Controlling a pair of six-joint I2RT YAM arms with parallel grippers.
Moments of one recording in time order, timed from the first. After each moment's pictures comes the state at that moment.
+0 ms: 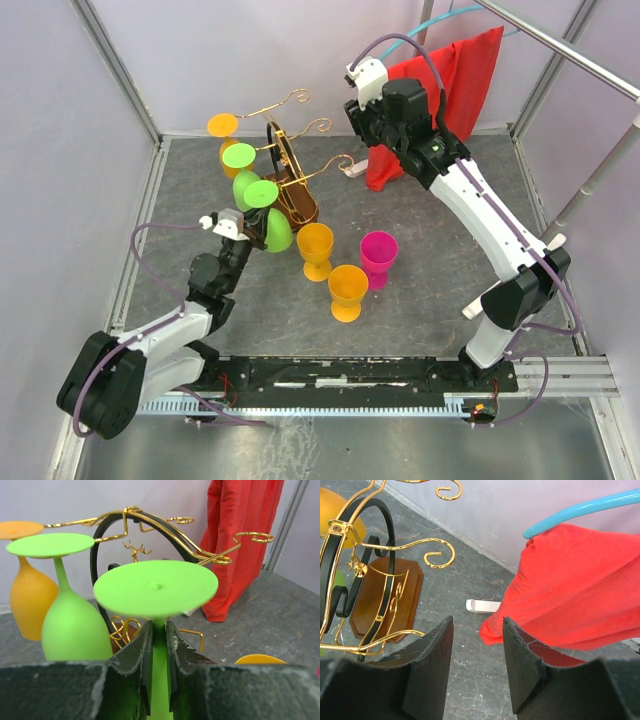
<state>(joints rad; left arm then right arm) -0.47 1.01 0.25 1.09 -0.09 -0.02 0.56 1.72 1.92 -0.49 0.14 -0.21</state>
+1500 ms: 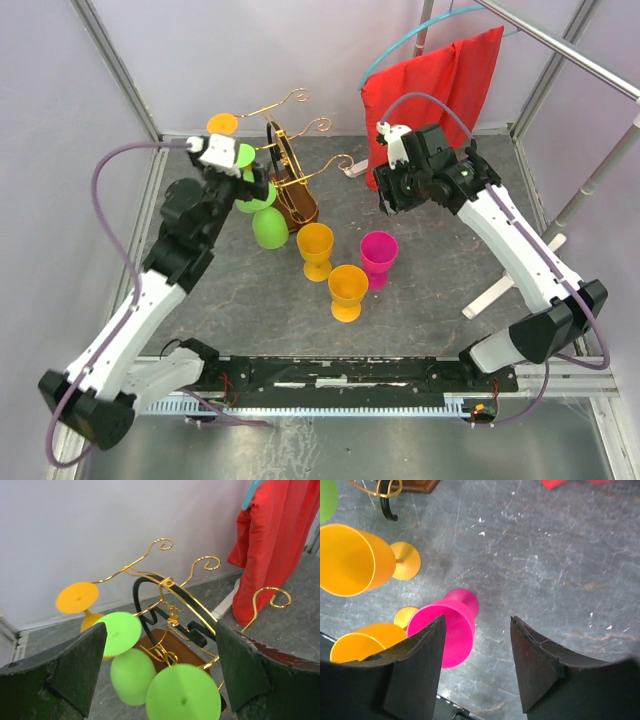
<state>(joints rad) -0.47 0.91 0.98 0.05 -0.17 0.11 0.51 1.50 1.65 -0.97 -0.02 0.03</state>
